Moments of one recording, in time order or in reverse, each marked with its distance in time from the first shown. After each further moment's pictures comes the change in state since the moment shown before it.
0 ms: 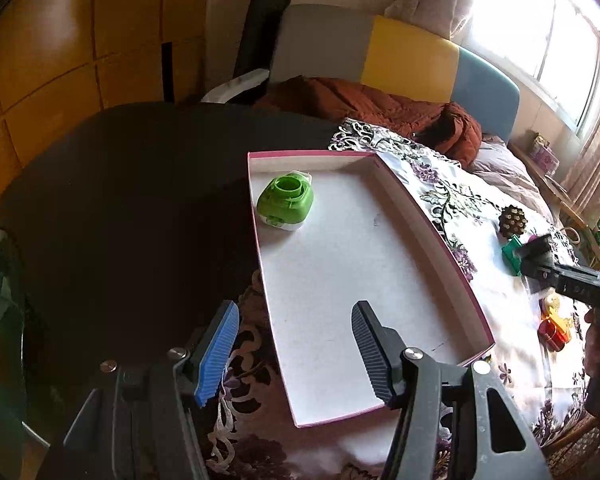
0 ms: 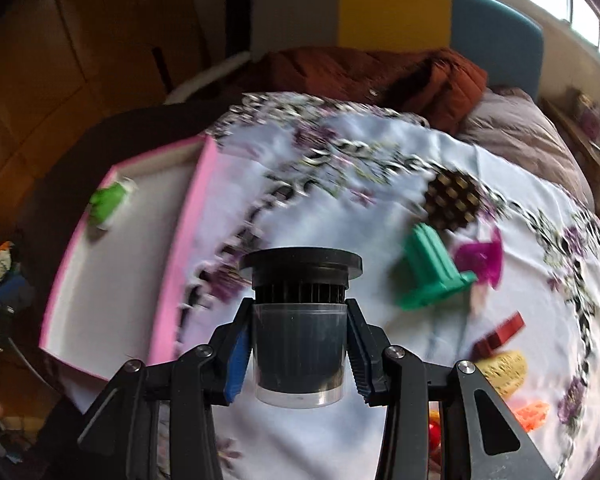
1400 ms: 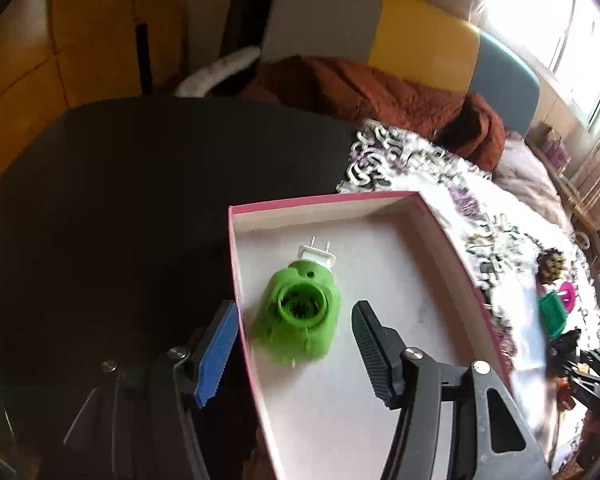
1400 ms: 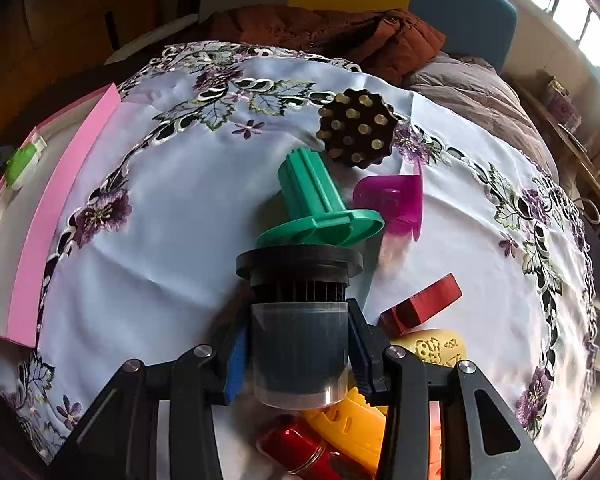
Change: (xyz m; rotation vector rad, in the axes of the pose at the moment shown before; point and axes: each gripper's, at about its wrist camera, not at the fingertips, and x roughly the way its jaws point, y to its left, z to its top) left arm 0.095 0.010 0.103 0.011 0.083 -0.032; right arm 0.035 -0.083 -0.029 0.008 0.121 -0.188
